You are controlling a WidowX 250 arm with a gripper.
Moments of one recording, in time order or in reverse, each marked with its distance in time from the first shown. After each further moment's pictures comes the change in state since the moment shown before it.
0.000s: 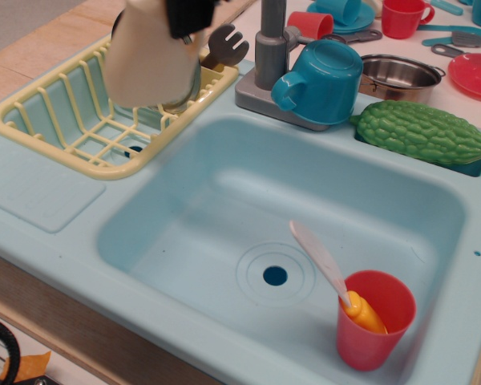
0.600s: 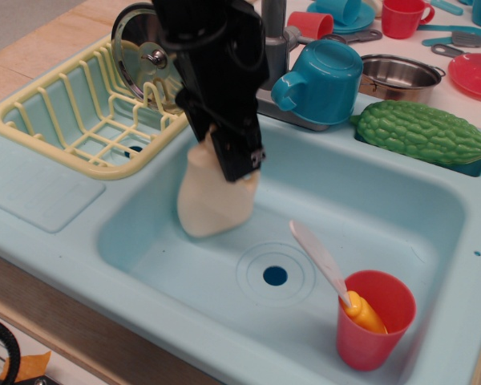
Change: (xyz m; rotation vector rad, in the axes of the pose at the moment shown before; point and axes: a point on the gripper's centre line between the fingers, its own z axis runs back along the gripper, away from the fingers) arm 0.005 -0.062 -0.078 -0.237 -0.073 -0.067
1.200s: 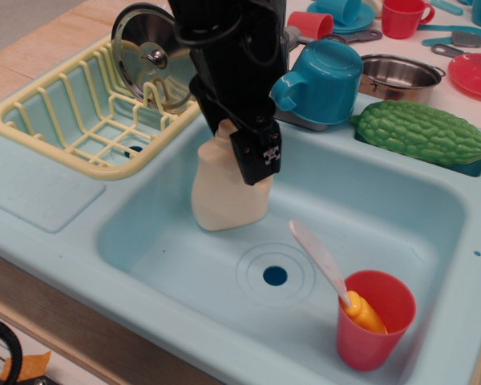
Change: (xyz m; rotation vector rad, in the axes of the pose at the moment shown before) arm 0.004 -0.006 -0.015 -0.017 -0.082 -0.059
